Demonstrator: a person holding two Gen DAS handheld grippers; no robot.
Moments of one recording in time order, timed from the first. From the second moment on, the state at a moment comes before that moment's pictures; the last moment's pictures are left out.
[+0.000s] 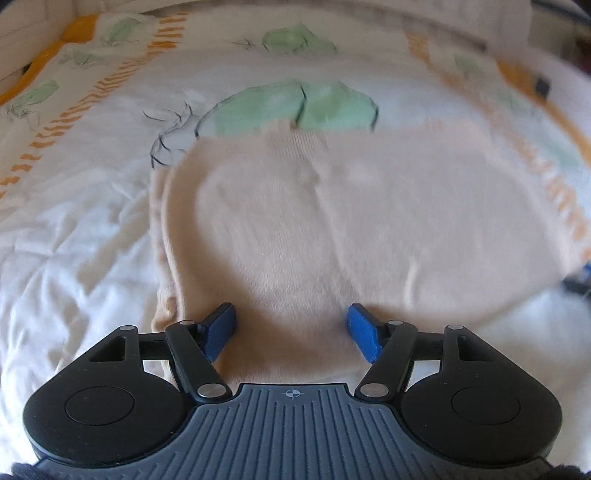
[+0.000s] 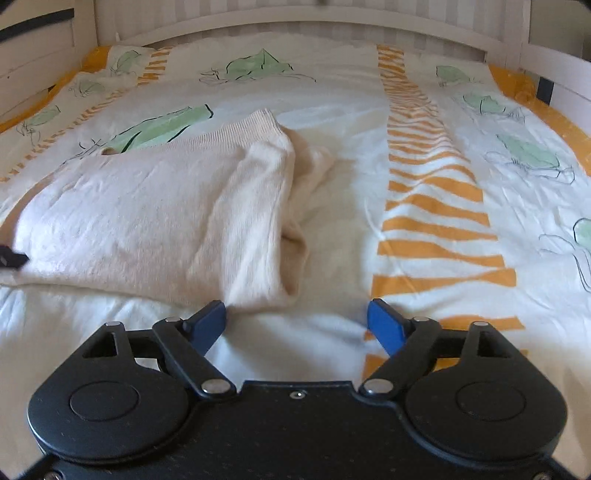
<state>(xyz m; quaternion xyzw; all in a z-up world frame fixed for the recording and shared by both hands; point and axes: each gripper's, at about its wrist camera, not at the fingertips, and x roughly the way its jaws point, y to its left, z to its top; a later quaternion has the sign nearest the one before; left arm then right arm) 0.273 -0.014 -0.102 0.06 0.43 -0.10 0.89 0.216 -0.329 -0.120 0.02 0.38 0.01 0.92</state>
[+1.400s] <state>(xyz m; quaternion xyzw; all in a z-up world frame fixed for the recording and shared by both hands) 0.359 -0.082 -0.064 0.01 0.42 -0.04 0.91 0.306 -0.366 -0.157 0.24 0.28 0.19 0.91</state>
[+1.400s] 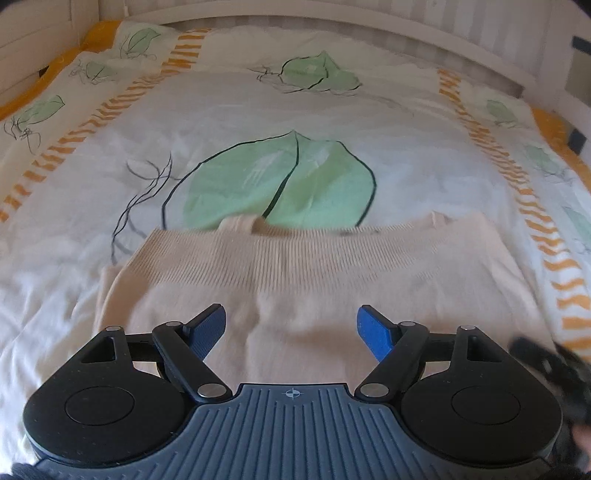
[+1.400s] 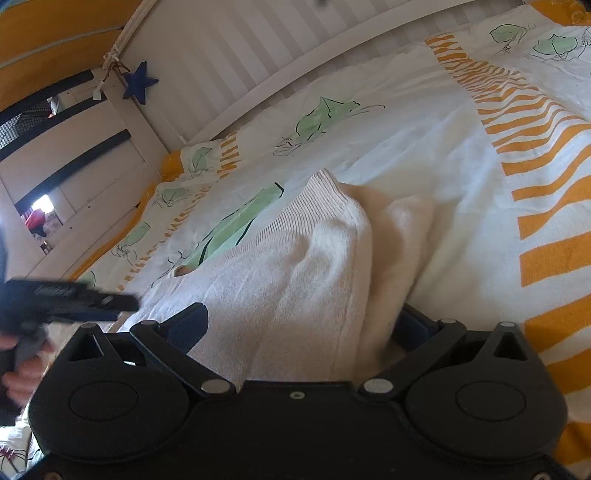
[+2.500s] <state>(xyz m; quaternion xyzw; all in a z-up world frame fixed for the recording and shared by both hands) 0.319 -0.089 -0.079 0.02 0.44 -0.08 0.89 0.318 -0.364 -0.149 0.23 0.32 0.19 0.90</state>
